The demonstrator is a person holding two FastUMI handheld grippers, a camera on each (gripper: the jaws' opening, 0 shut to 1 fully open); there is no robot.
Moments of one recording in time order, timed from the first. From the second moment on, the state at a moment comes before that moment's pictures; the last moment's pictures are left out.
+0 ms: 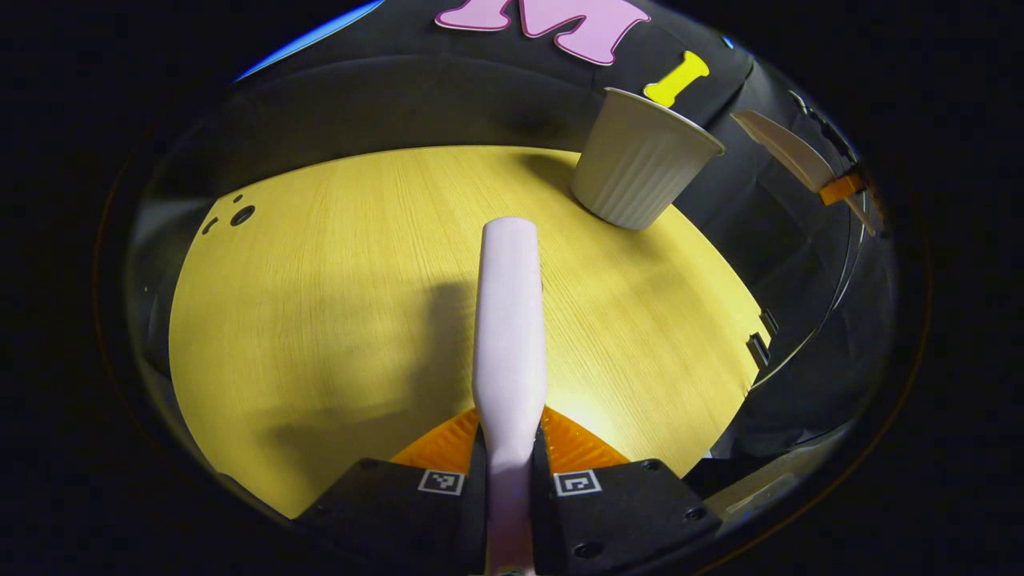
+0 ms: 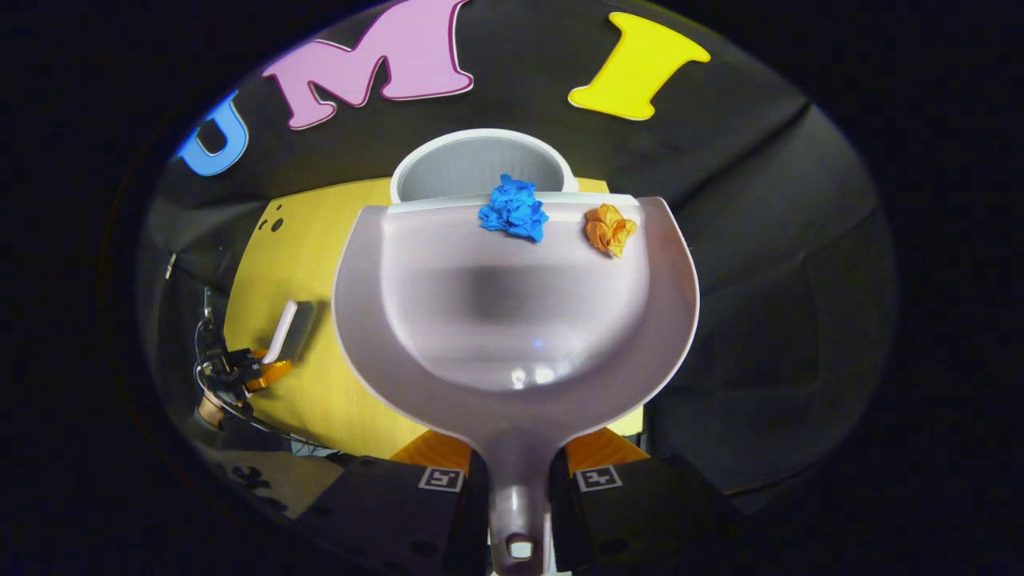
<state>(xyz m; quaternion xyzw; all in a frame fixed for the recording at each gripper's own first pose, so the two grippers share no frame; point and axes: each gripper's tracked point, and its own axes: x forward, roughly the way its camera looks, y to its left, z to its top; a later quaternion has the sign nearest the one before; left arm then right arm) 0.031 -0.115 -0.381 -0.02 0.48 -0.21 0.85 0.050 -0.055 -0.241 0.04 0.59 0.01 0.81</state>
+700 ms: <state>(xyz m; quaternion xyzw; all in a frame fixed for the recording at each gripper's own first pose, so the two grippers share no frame) -0.001 -0.101 -0.396 -0.02 0.50 -0.19 0.85 0.123 -0.098 -0.271 -0.03 0.68 0.00 0.73</state>
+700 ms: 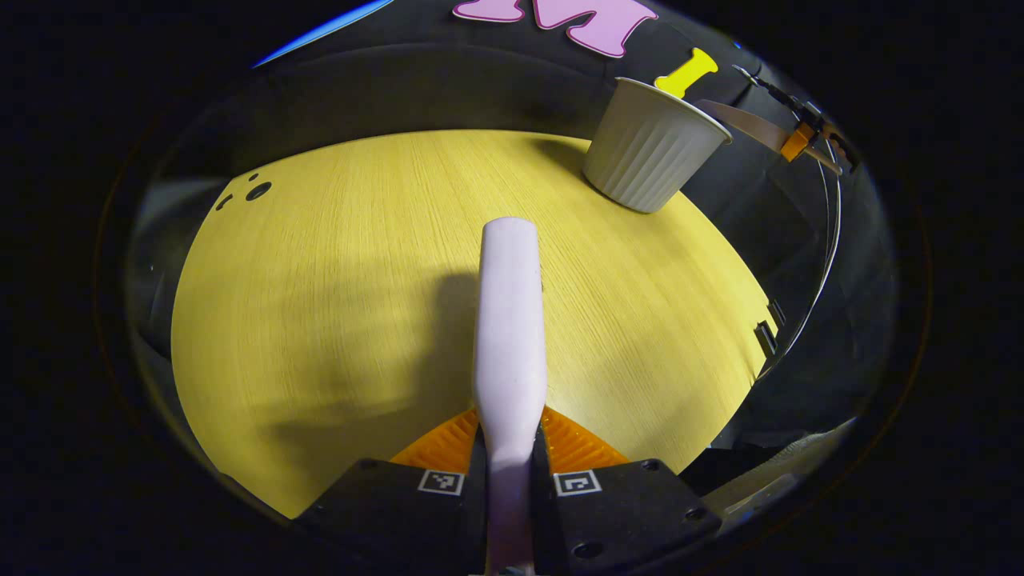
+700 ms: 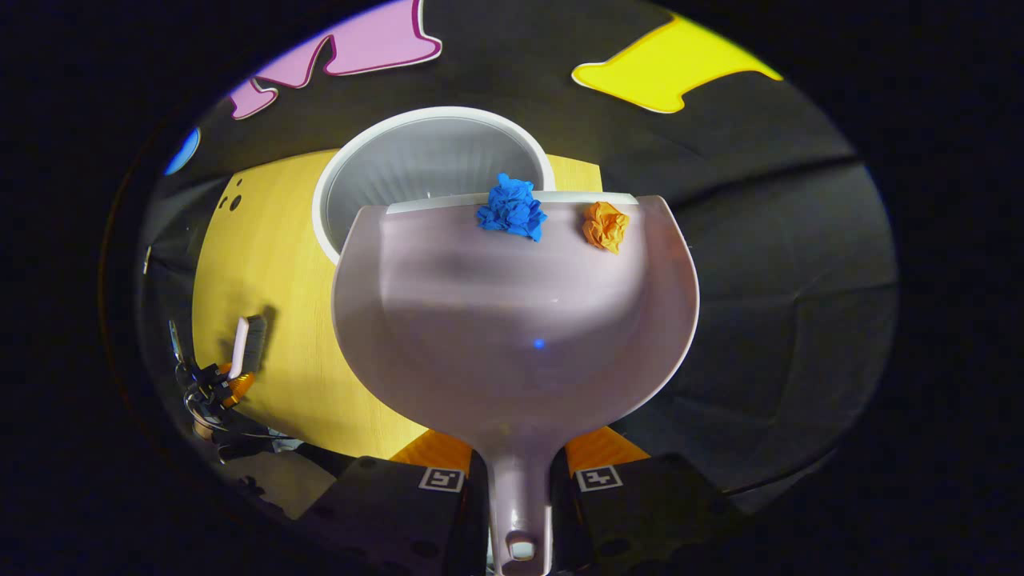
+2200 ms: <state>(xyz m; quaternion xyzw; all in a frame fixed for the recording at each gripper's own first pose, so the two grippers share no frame) -0.036 -0.114 -0.376 -0.07 0.48 -0.09 0.87 0.177 -0.122 -0.269 -0.22 0.71 0.07 0.67</state>
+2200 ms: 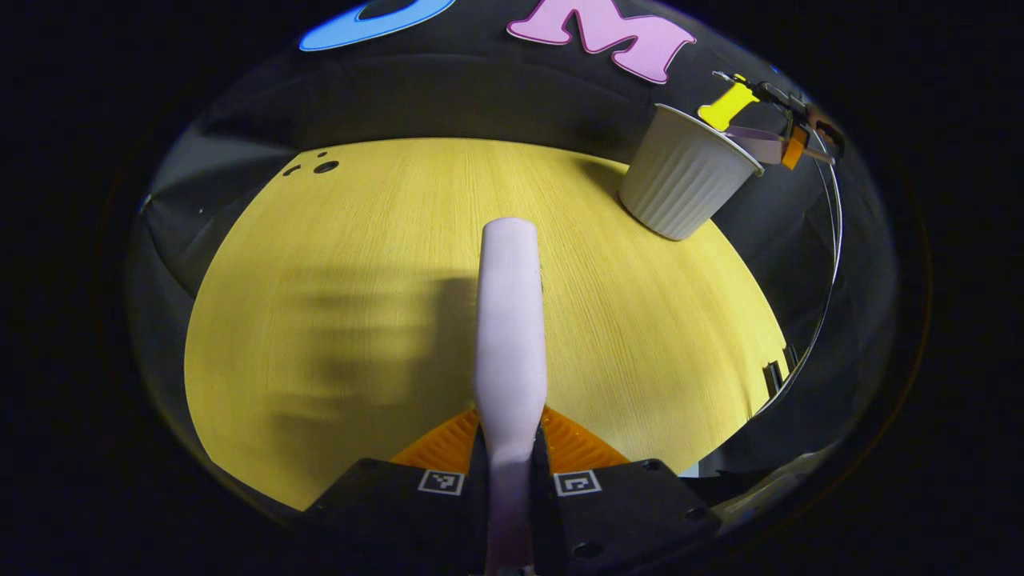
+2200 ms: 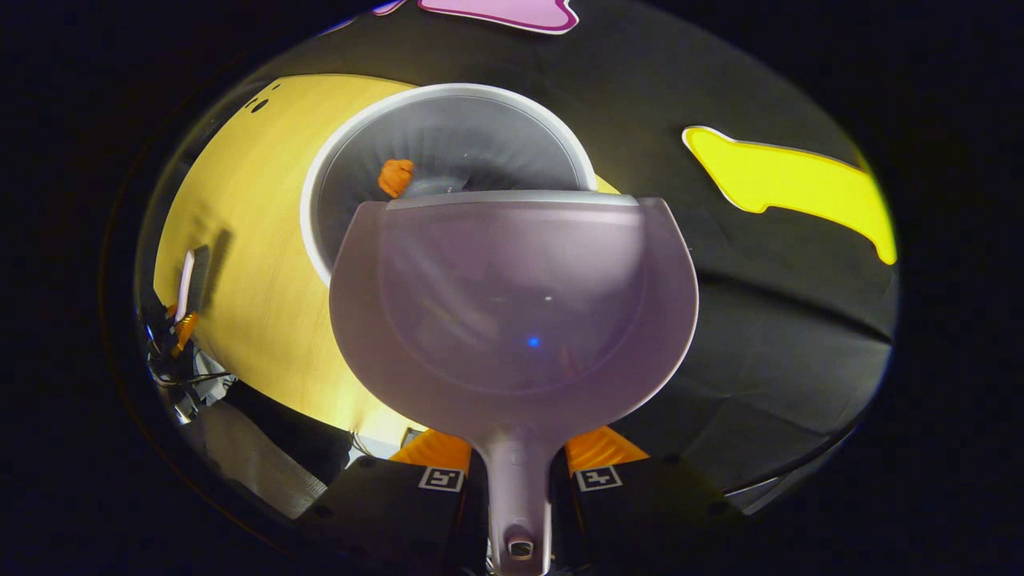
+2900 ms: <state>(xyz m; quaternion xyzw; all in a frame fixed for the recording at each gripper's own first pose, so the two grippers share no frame) -0.017 -0.107 -0.370 -0.04 0.48 -0.10 0.87 0.143 -0.101 -0.229 -0.07 0.56 0.05 0.83</state>
